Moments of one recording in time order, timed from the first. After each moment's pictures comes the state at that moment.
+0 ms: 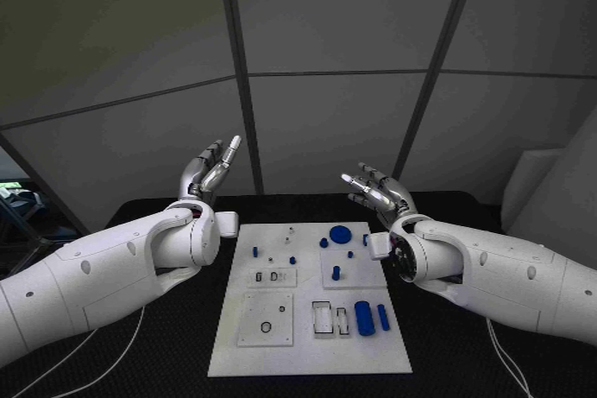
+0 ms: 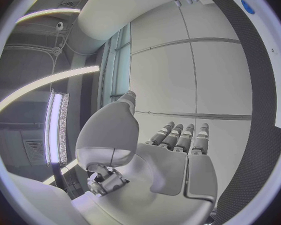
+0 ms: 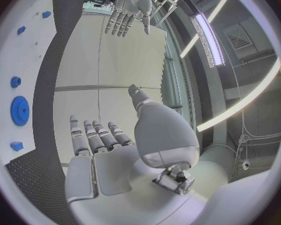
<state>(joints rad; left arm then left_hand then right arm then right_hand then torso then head) 1.13 -0.72 0.08 1.37 0.01 -0.63 0.50 1.06 -0.04 0.05 0.28 0.15 0.15 0.13 0.02 0.02 0.10 0.15 0.01 0.02 0.12 0.18 0.02 0.02 0.14 0.09 0.27 0.02 0.02 1.08 -0.70 0.05 1.40 -0.10 -0.51 0.38 1.16 0.08 0.08 -0.06 0.22 0.19 0.13 0.04 0.03 0.26 0.24 0.05 0.03 0.26 0.22 0.05 0.03 0.08 0.33 0.28 0.09 0.06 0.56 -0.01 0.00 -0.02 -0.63</state>
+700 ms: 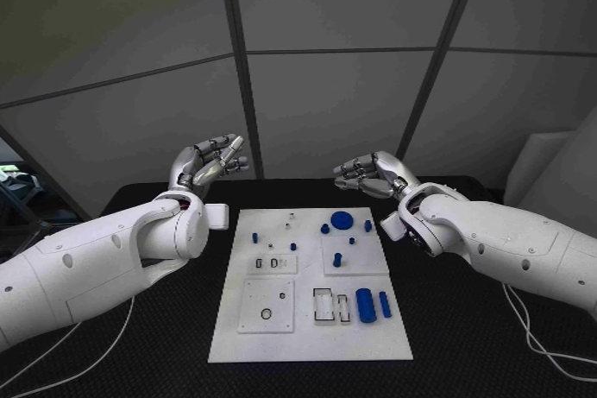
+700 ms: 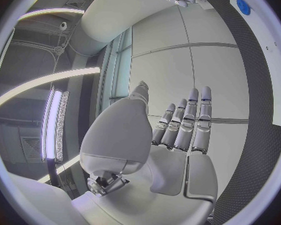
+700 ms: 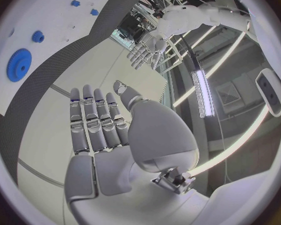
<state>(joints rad) 1.13 -0.77 0.08 1.39 -0.02 -0.56 0.51 1.38 -0.05 0.02 0.26 0.15 0.61 0.17 0.10 0.07 0.74 0.22 0.10 0.07 0.92 0.17 0.18 0.08 0.18 0.77 0.28 0.33 0.14 1.12 -0.70 0.07 1.28 -0.71 -0.37 0.30 1.31 0.06 0.22 -0.16 0.22 0.88 0.22 0.14 0.07 1.00 0.17 0.13 0.06 1.02 0.14 0.16 0.07 0.17 0.79 0.26 0.27 0.11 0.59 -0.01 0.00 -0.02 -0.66</state>
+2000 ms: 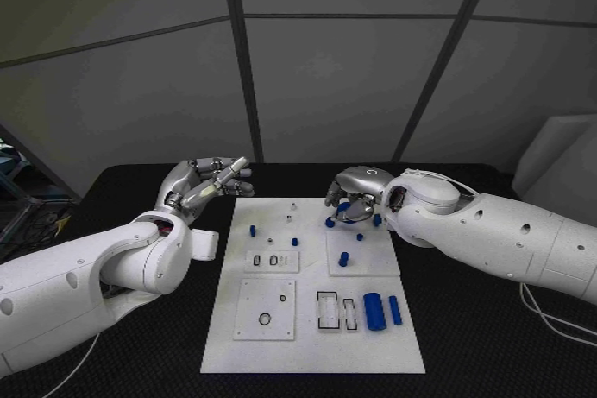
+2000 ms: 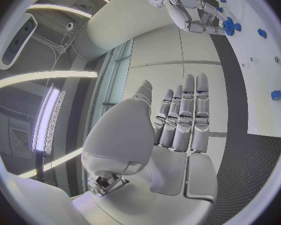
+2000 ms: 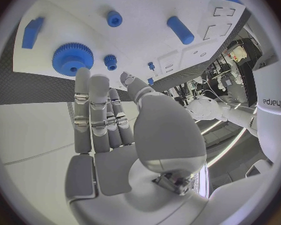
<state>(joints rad) 1.13 -0.91 0.08 1.62 -0.12 -0.48 0.49 1.40 -0.02 -0.01 0.21 0.15 0.96 0.21 0.12 0.07 1.08 0.14 0.14 0.08 1.23 0.08 0.20 0.24 0.18 1.03 0.19 0.44 0.17 1.22 -0.67 0.07 1.33 -1.68 -0.14 -0.03 1.29 -0.11 0.28 -0.07 0.24 1.02 0.16 0.07 0.07 1.14 0.10 0.07 0.07 1.47 0.00 0.81 0.67 0.17 1.12 0.10 0.81 0.40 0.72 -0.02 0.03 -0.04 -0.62</state>
